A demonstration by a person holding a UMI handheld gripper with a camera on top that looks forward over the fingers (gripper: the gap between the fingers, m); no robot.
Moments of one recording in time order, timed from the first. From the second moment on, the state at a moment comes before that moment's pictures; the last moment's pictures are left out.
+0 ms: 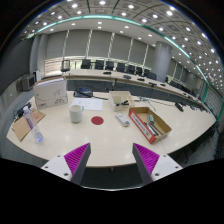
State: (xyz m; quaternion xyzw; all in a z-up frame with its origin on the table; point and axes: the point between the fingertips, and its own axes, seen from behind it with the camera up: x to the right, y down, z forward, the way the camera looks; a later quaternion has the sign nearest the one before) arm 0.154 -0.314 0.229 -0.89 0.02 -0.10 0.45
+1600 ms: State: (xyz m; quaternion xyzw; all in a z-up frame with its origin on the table) arm -0.271 -0.112 0.122 -0.83 -0.04 0.04 0.56
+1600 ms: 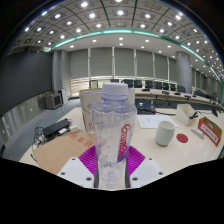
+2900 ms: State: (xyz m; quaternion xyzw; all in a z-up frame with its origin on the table) arm -0.169 0.087 0.211 -0.50 0.50 0.68 0.20
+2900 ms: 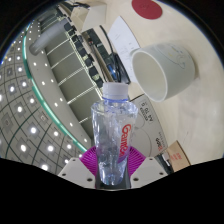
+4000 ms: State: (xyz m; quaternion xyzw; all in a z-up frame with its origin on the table) arm 0.115 0.103 0.099 -0.84 -0.05 0.00 0.55
